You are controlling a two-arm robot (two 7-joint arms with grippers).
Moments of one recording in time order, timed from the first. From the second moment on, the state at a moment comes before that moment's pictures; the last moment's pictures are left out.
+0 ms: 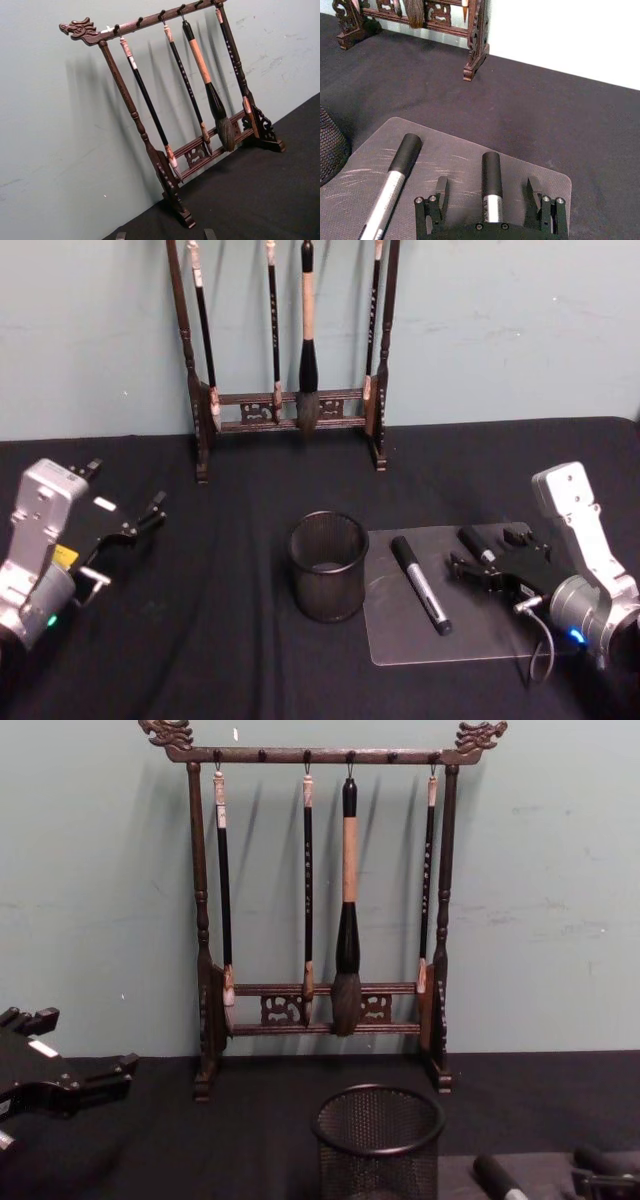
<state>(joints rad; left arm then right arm) -0.20 0.60 0.45 -1.41 -0.25 -0.12 0.03 0.15 0.41 -0.28 -1.43 0.27 0.30 0.20</state>
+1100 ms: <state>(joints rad) -0.20 0.60 0.45 -1.41 -0.25 -0.12 0.03 0.14 0.36 -0.21 -1.41 0.21 0.33 0.26</state>
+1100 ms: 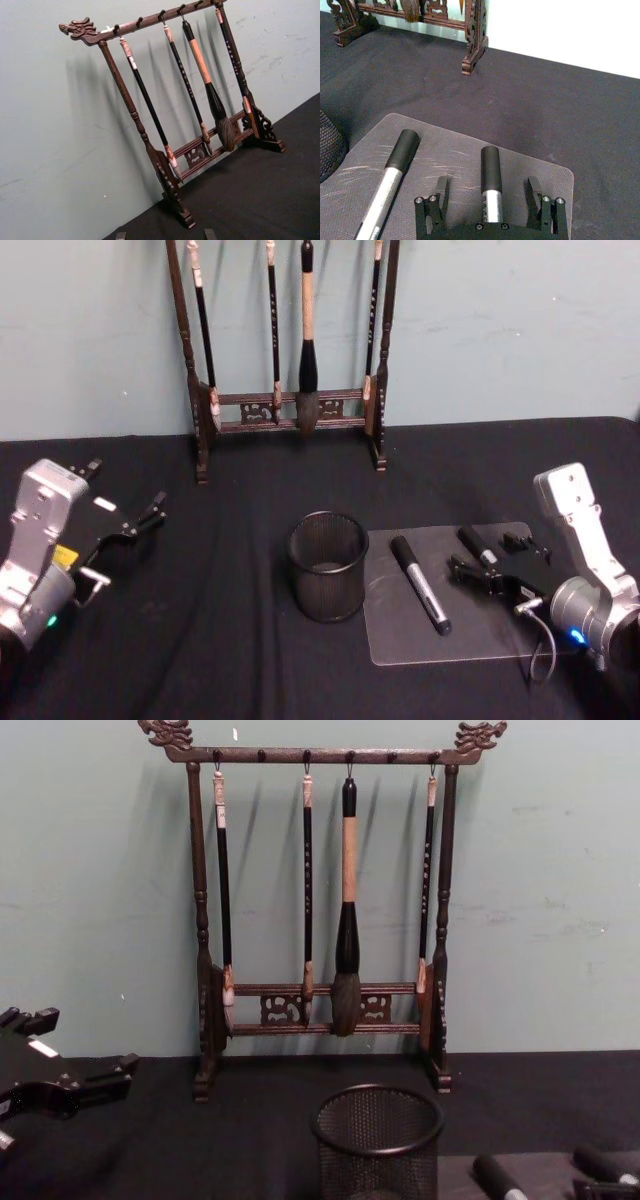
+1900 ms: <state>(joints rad) -0.20 0.60 0.45 -1.41 -0.25 -0.12 0.03 0.14 0.35 -0.21 -1.41 0.21 0.33 0.27</state>
